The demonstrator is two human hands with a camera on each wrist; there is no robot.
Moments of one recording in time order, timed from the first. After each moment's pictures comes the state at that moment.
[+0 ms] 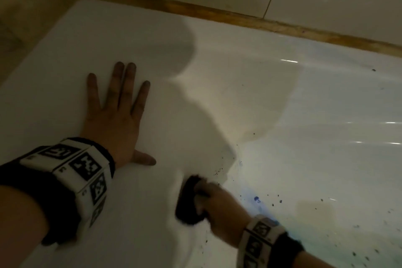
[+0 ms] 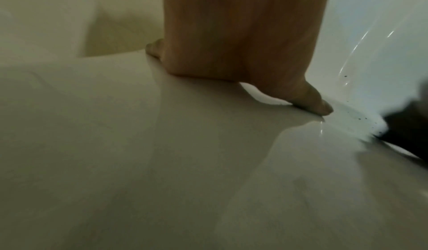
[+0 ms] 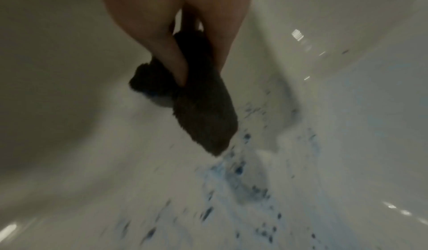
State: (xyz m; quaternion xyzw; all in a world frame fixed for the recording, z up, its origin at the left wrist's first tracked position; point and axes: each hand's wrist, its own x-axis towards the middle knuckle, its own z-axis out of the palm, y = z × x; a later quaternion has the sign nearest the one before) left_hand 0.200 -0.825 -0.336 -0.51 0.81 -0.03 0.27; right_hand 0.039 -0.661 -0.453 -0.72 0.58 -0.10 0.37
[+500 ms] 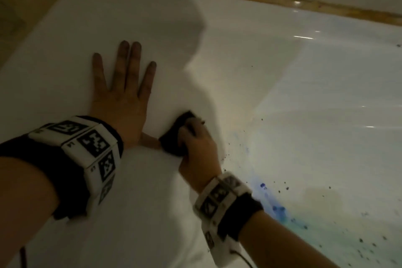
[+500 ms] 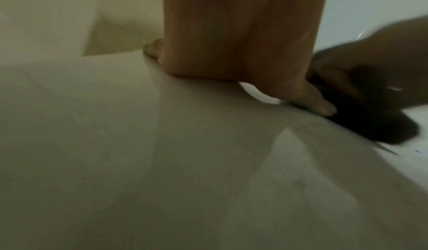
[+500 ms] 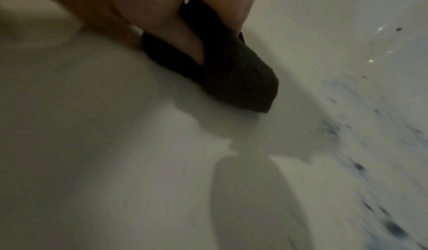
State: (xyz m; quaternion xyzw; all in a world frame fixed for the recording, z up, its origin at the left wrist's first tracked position) left_hand 0.198 -0.826 -0.343 -0.50 0.82 -0.07 0.27; right_hand 0.093 -0.724 -0.441 -0.62 0.69 -0.31 0.23
